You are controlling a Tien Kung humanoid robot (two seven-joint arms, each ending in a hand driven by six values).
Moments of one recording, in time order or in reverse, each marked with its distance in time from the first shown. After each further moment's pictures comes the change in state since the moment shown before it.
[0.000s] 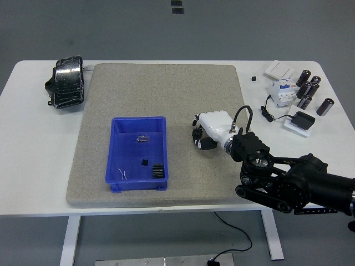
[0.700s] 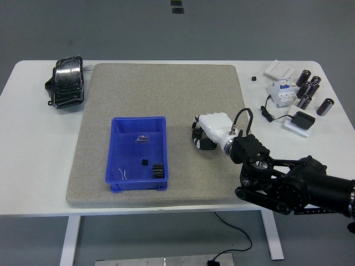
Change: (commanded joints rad) left arm 0.001 0.000 0.004 0.002 -0.009 0.003 -0.008; right arm -0.005 0.004 -0.012 -0.011 0.004 -0.029 0.014
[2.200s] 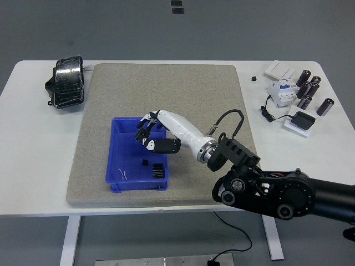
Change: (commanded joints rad) left arm 0.004 0.000 -0.012 0.000 0.010 -0.001 0.006; right arm -0.021 -0.013 0.108 0.362 0.388 -0.102 0.204
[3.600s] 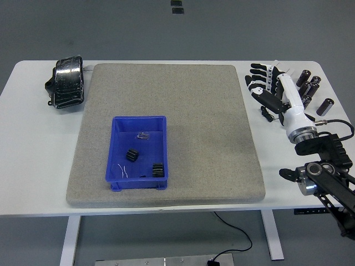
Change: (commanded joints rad) left arm 0.008 -0.001 0.000 -0.009 -0.016 0.003 0.000; right arm -0.565 -0.178 0.837 0.132 0.298 -0.032 0.283
